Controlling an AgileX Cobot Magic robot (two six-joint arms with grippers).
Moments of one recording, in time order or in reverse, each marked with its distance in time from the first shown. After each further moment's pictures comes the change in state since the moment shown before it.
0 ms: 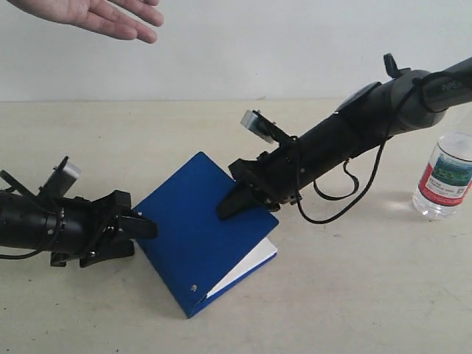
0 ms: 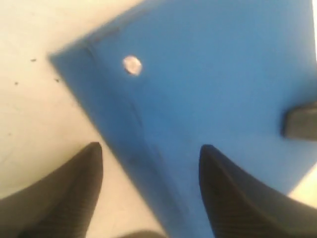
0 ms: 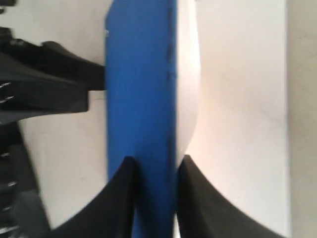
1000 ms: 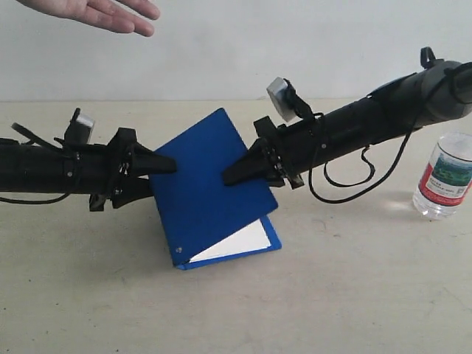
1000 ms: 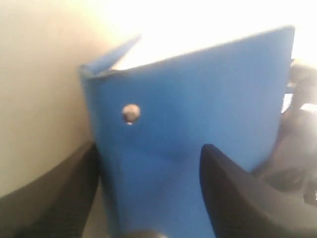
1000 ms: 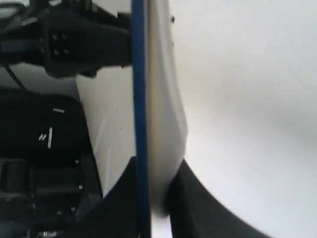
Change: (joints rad) left arm 0.013 0.116 -0.280 0.007 0.262 -0.103; right arm -0.072 -0.008 0.000 0.155 0.182 -0.055
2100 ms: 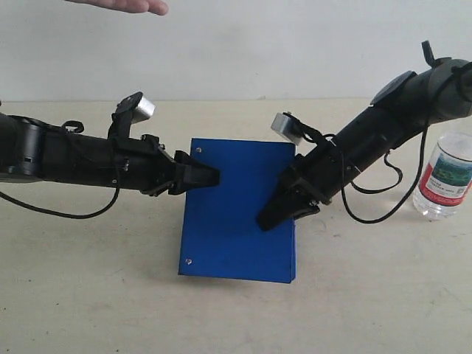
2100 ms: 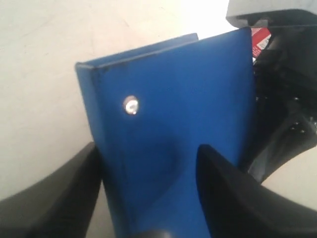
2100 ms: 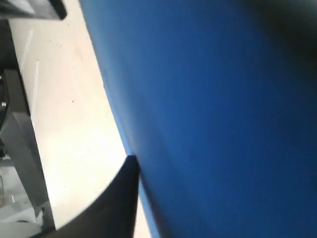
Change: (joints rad) left arm -0.226 -0.067 -0.021 -0.042 -0.187 0.538; right arm -0.013 0.000 0.000 -0.343 -0.004 -0.066
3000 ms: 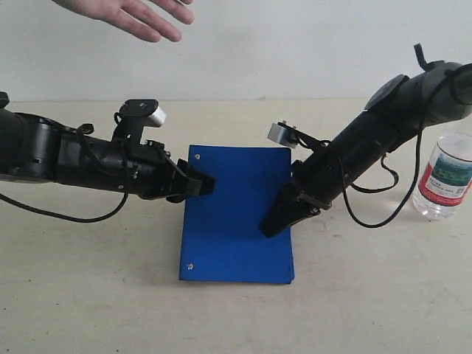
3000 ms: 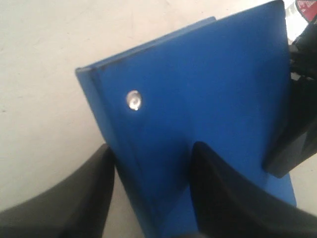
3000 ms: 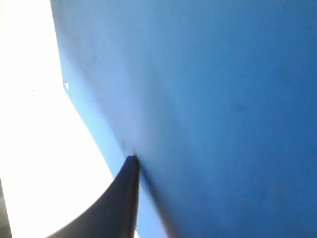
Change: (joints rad) left arm -0.073 -0.047 0.022 0.000 -0.265 0.034; right arm 0.012 0.008 0.000 -0.057 -0.087 -0.069
